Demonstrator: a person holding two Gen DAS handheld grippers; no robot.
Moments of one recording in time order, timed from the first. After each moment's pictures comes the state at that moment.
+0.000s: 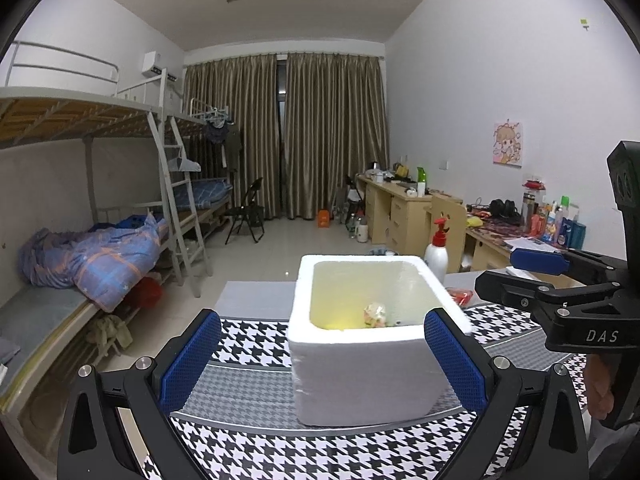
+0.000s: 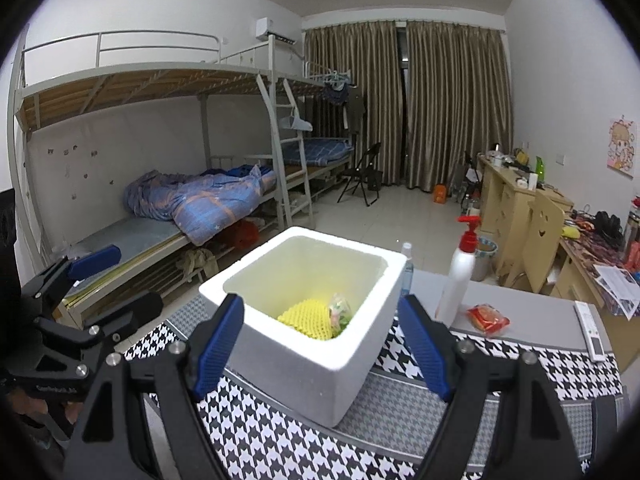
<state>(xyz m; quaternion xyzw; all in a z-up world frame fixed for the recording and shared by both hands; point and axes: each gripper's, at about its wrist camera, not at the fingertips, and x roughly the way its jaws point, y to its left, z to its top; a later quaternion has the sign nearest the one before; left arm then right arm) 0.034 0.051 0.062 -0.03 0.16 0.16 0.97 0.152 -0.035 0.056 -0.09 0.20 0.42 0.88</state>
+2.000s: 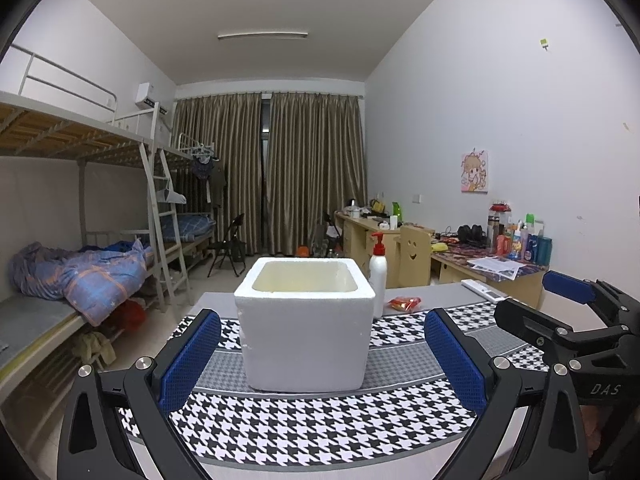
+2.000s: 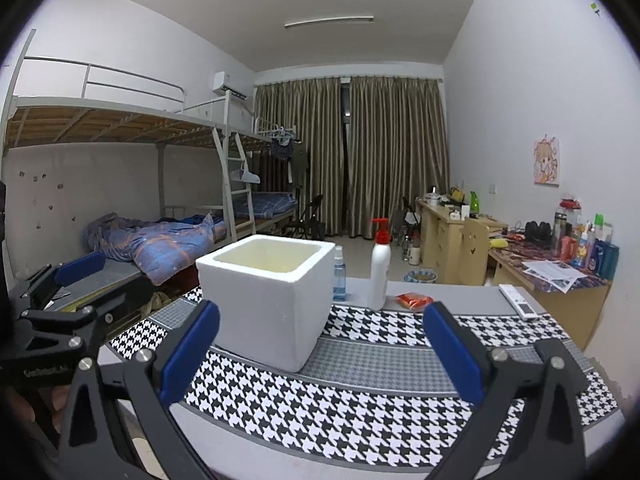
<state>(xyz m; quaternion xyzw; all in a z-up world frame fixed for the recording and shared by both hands) -0.040 -0.032 0.036 -0.02 0.08 0.14 0.99 0.046 -0.136 0.010 -0.04 0.09 0.33 0.94</state>
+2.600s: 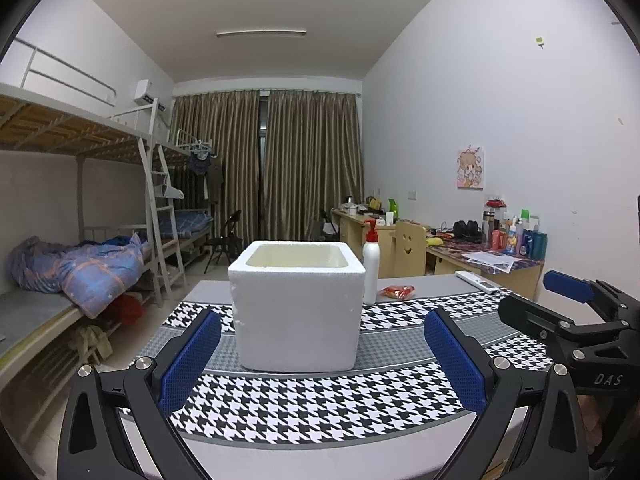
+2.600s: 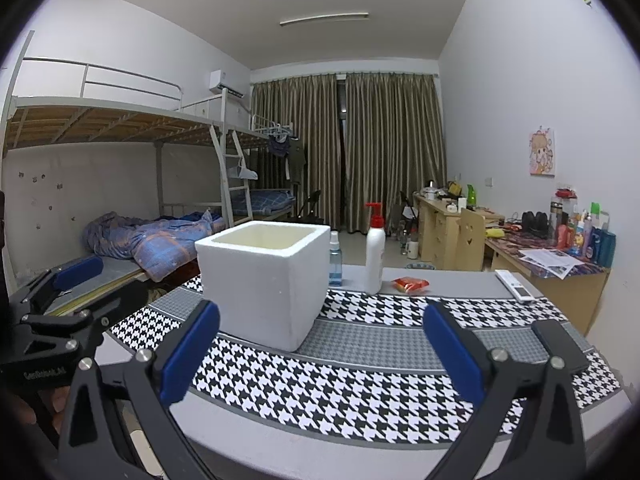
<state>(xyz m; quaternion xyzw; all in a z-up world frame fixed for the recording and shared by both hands) -0.052 -0.043 0.017 -0.02 0.08 0.13 0.99 0.033 -0.153 -0.009 -0.04 0.10 0.32 0.94</state>
